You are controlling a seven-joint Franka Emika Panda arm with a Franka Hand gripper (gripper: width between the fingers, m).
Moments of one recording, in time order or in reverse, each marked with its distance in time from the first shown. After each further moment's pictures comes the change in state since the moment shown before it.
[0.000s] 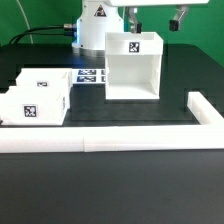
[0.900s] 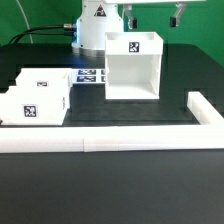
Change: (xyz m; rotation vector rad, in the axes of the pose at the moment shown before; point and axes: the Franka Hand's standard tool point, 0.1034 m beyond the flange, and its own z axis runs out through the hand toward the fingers) arm -0.040 -0.010 0.011 0.036 0.005 0.242
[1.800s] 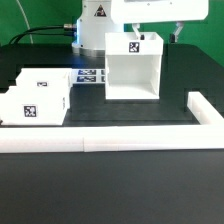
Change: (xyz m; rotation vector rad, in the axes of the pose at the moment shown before) arm -0.043 -0.016 0.038 0.014 0.004 -0.010
